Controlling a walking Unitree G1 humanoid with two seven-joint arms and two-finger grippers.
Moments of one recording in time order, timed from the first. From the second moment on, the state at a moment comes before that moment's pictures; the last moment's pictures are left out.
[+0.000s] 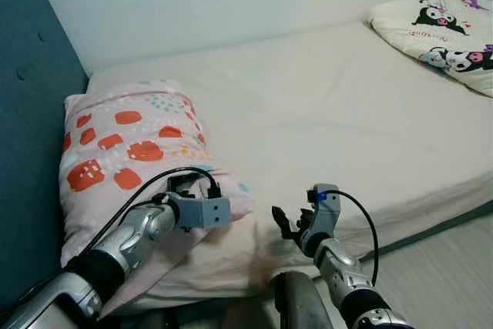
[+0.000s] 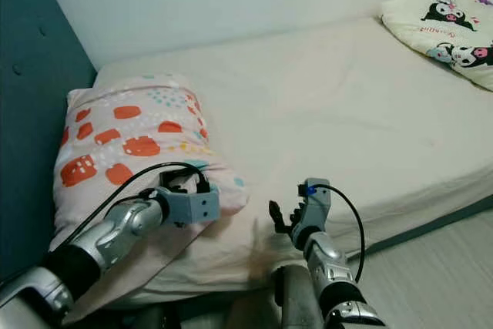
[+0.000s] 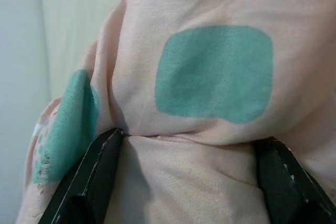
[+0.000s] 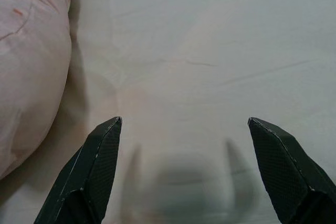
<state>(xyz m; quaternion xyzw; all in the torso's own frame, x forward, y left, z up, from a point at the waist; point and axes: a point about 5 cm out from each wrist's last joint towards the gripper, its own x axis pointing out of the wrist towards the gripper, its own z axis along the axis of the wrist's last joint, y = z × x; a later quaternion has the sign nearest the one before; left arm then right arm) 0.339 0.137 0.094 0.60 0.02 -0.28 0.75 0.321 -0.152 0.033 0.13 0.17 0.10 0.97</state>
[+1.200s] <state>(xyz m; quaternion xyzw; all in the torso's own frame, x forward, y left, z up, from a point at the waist) 0.274 0.232 0.072 0.50 0.22 -0.43 0.72 0.324 -0.157 0.037 0.12 0.16 0.10 0.97</state>
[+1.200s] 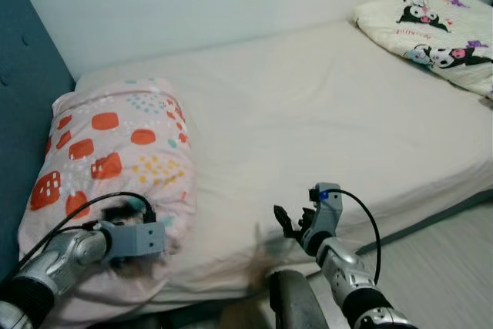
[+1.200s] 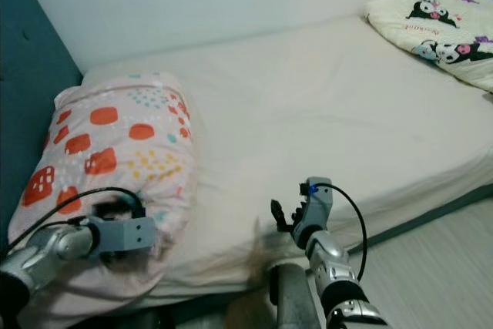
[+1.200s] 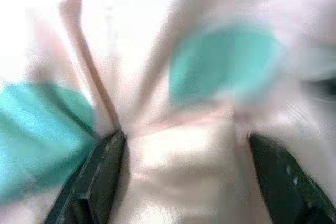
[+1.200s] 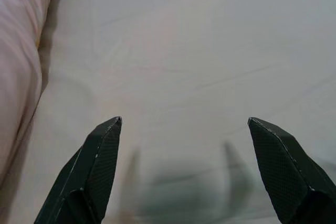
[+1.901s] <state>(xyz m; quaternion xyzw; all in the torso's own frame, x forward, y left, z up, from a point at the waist) 0.228 0.196 0.179 0.21 0.08 -0.64 0.74 0.330 -0.151 0.043 0.12 0.16 0.12 0.97</state>
